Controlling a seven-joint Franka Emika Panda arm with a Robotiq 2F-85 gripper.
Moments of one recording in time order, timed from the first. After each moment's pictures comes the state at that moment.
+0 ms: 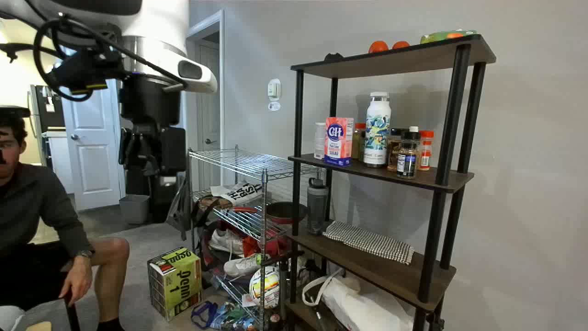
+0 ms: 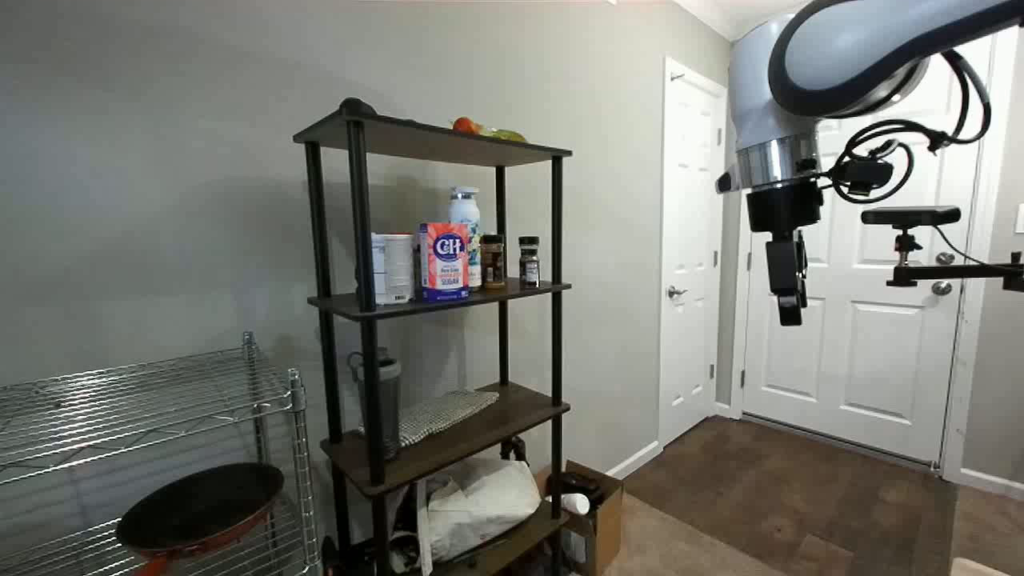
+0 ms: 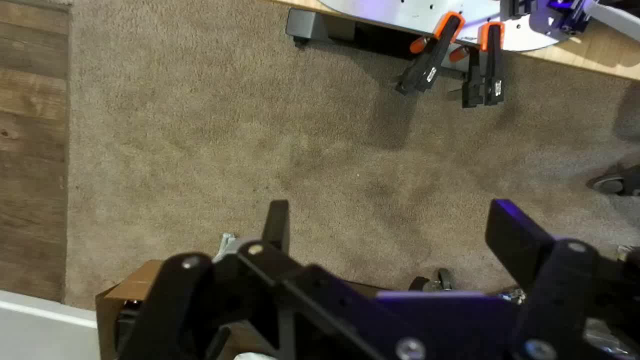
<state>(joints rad) -0.01 -0.76 -0.07 -2.49 -0.17 1.62 -0.23</state>
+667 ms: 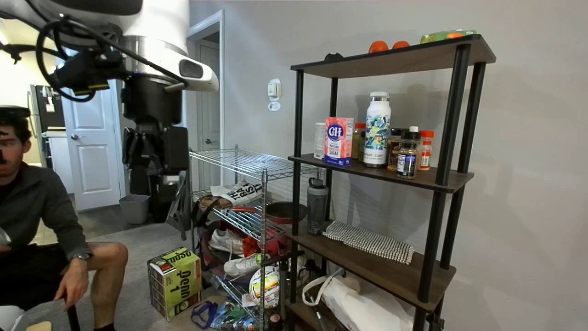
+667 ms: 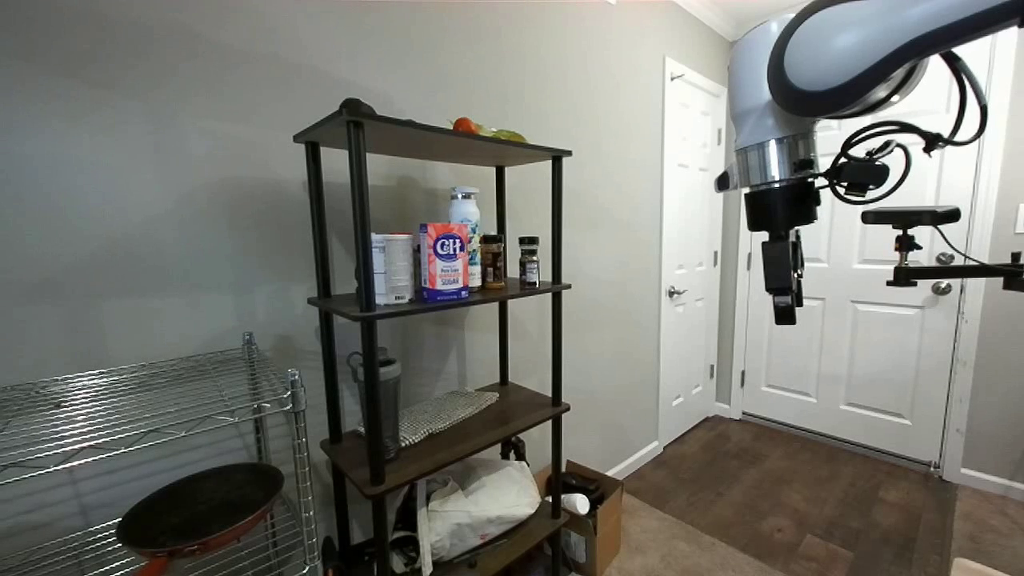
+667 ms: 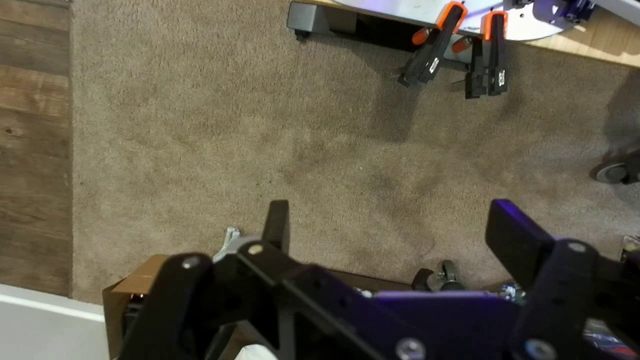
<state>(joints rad) -0.01 -0.75 -0.07 -2.49 -0.17 1.64 -0.21</state>
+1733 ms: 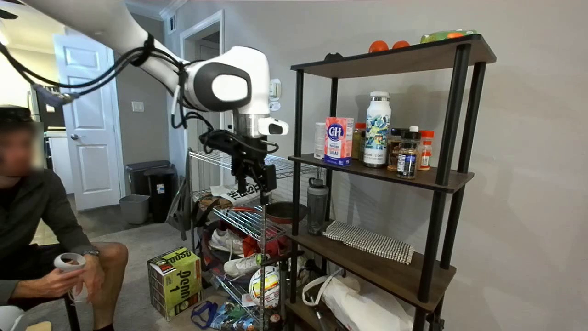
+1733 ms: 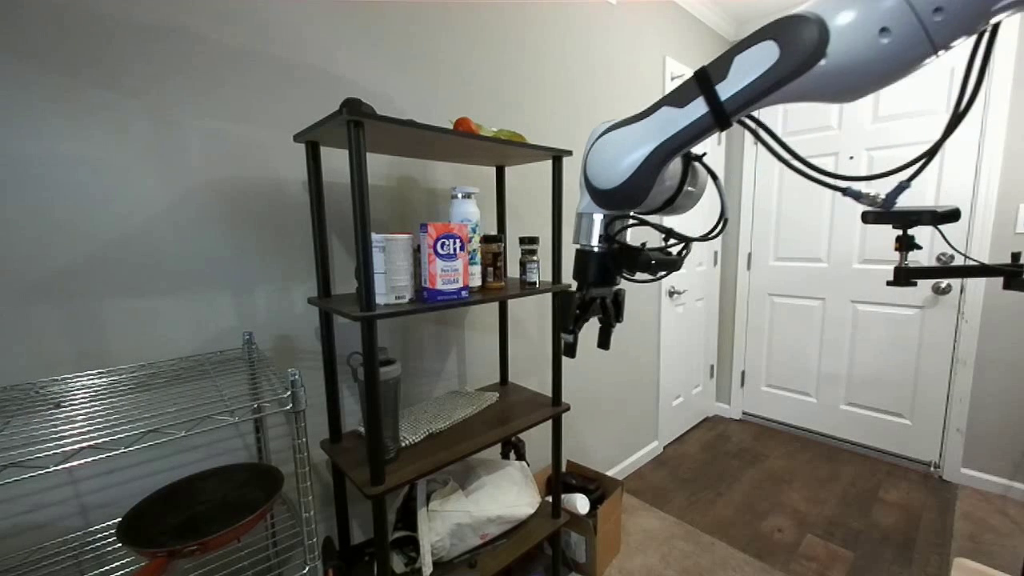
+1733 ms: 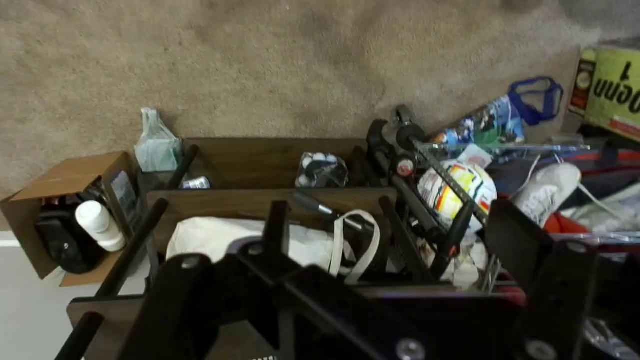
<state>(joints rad) 0.07 -0.08 -0.01 -2.15 0.10 2.18 -0.05</state>
